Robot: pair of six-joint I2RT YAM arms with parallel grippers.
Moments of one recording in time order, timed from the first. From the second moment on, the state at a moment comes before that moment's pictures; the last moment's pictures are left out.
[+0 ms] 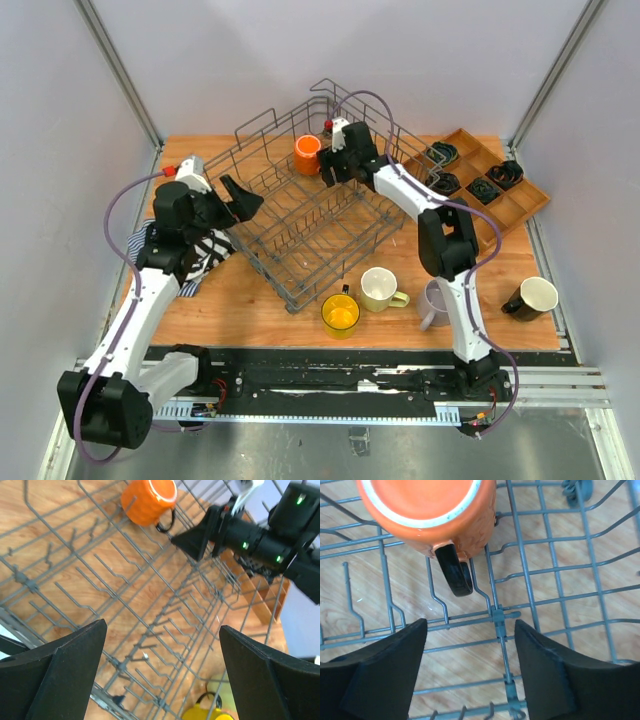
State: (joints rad) left arm -0.10 1.00 0.83 -0.11 0.27 -0.56; right arm 0.48 2.34 2.01 -0.28 -0.11 -0.04
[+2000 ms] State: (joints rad) left arm -1.55 1.35 1.06 -0.88 -0.56 -1.83; right arm 0.46 1.02 1.36 -0.84 0.00 0.28
